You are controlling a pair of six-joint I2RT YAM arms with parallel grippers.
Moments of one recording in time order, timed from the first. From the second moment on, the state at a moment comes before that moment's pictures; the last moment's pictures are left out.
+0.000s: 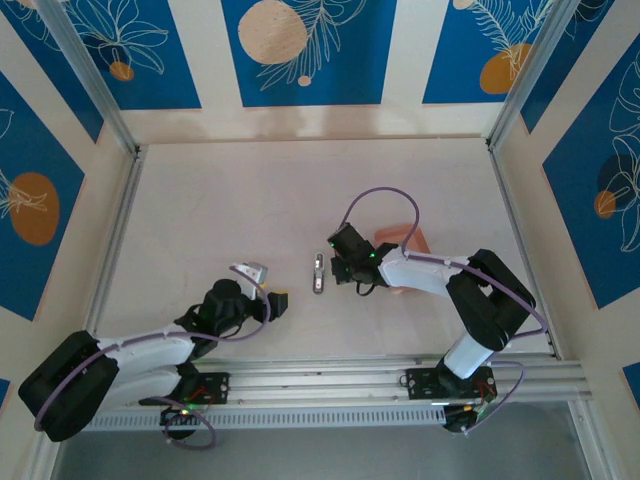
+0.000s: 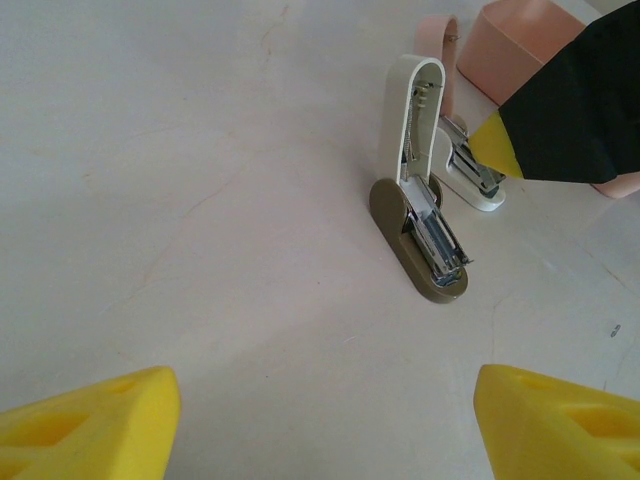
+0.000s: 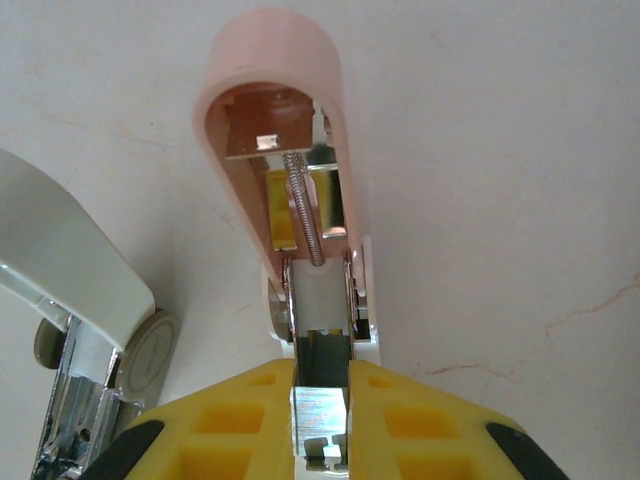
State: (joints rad) left arm -0.71 1.06 0.13 0.47 0.04 -0.36; right arm 0.76 1.62 0.87 -0.32 0.16 0.50
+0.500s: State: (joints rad) left arm -0.71 1.06 0.13 0.48 0.04 -0.36; right arm 0.76 1.56 0.86 -0.30 0.17 0.44
